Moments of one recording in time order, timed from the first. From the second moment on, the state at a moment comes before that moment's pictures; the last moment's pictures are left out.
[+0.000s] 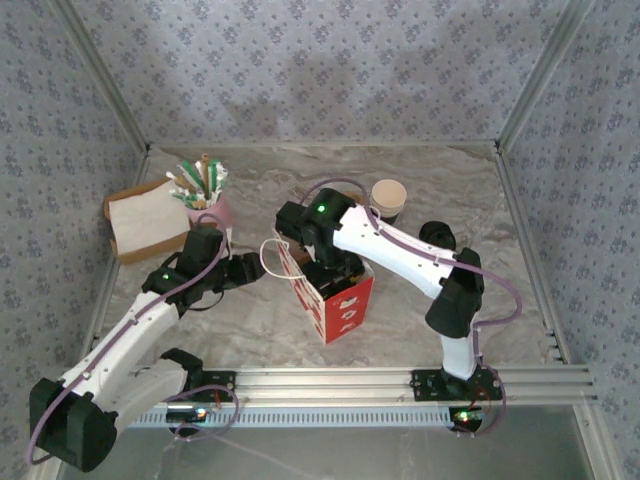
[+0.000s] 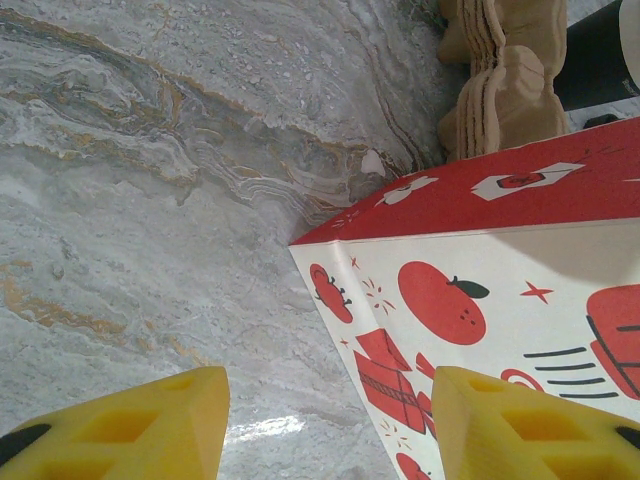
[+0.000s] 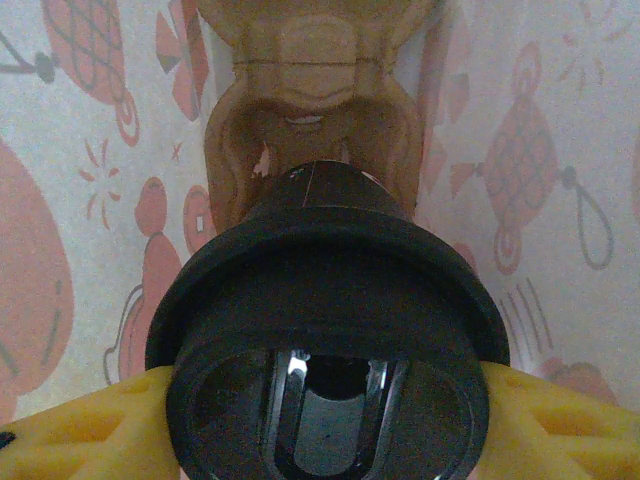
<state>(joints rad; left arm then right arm) -0.43 0.92 0.68 -0.58 0.24 -0.68 1.01 1.90 1.94 -1.69 -0.02 0.44</state>
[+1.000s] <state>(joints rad) -0.43 0.92 0.68 -0.58 0.24 -0.68 1.01 1.90 1.92 -1.69 -0.02 0.43</state>
